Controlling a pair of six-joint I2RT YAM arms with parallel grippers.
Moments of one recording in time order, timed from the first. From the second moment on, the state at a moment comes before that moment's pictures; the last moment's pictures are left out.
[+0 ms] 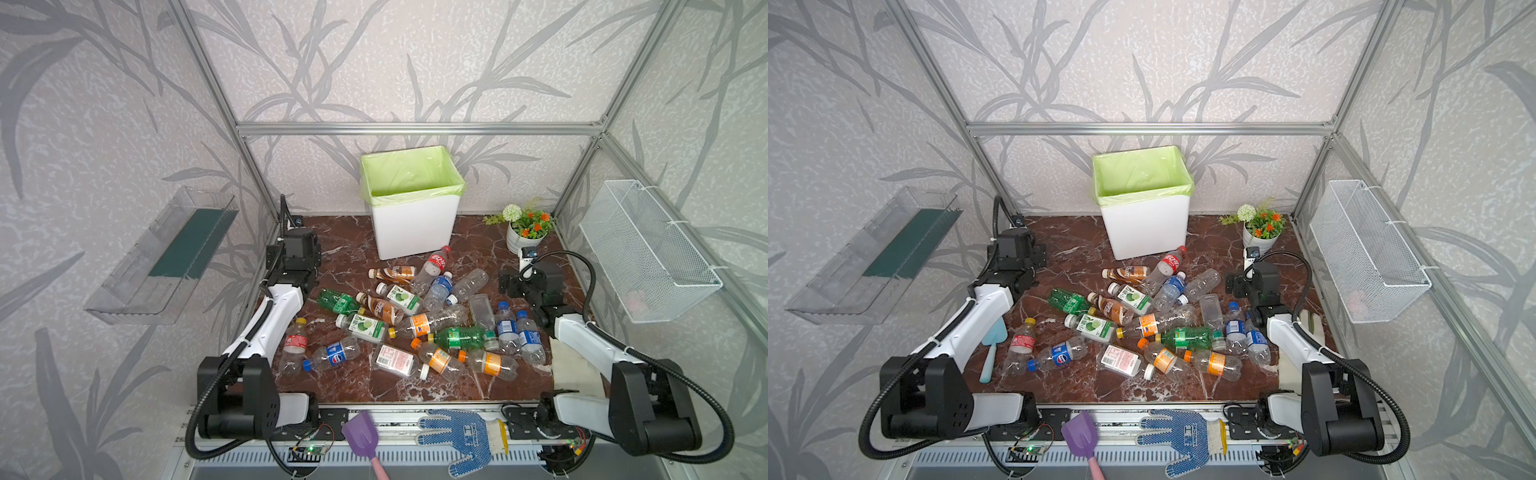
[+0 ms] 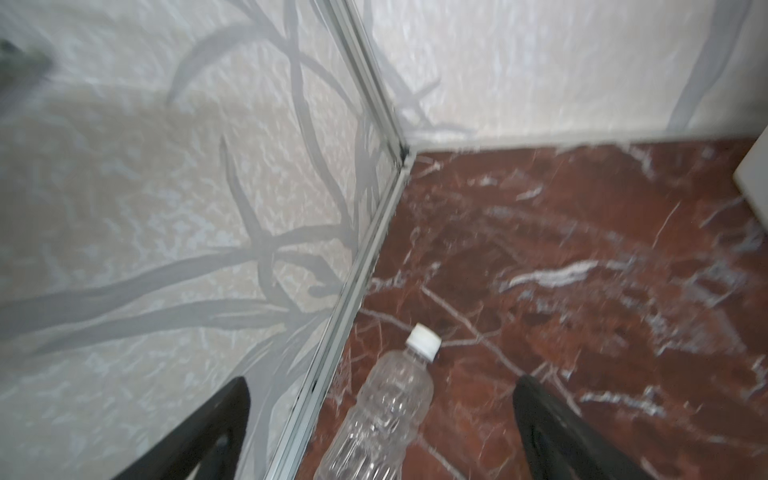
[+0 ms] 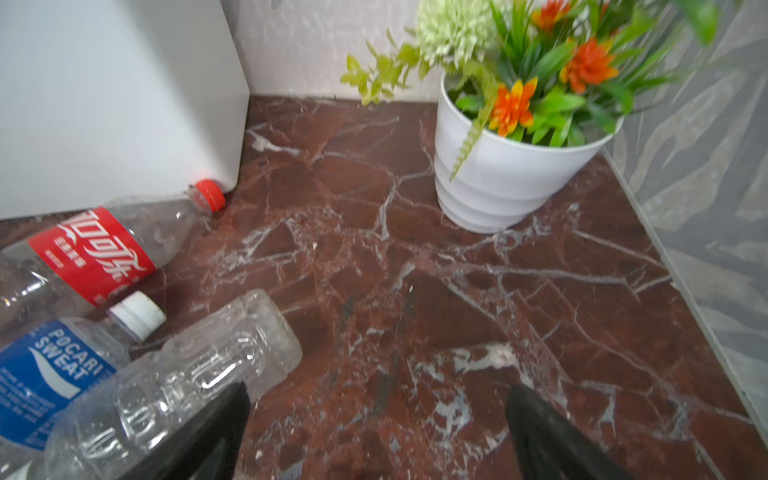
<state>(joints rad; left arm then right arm) 0.01 1.38 1.01 -0.25 -0.55 0.14 0.07 1.27 0.59 0.13 0.01 0.01</state>
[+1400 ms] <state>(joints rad) 0.19 2.06 1.48 -0.85 -0.43 0.09 0.07 1.29 0.63 -0.06 0.01 0.03</state>
